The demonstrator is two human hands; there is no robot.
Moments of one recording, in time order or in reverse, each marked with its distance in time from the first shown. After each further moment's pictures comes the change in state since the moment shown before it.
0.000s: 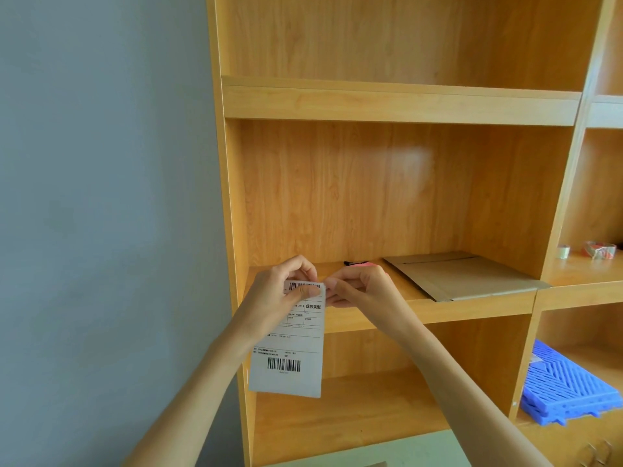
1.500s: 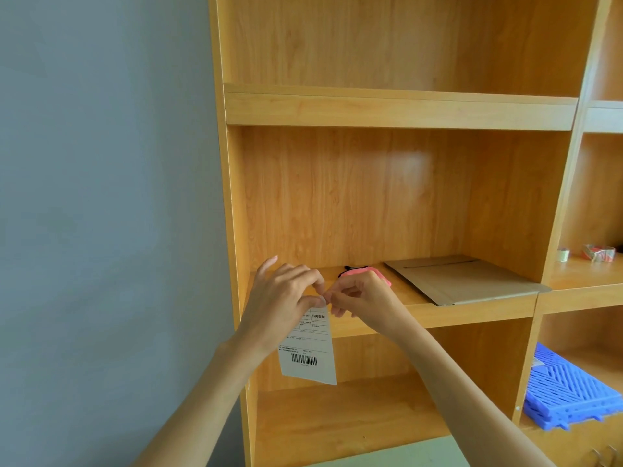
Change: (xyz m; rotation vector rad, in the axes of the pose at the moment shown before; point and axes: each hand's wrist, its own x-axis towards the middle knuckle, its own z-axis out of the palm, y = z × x) left_hand 0.004 -0.013 0.010 0.615 0.144 0.280; right_hand 0.007 0.000 0.004 -0.290 0.025 0.009
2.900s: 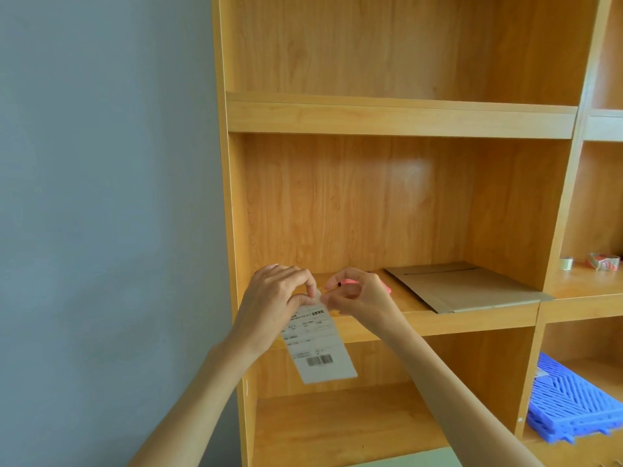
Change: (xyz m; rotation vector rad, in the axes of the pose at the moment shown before) left_hand 0.003 -0.001 -0.006 -0.078 0.033 -0.012; right_hand 0.005 0.006 -0.001 0.251 0.035 0.119
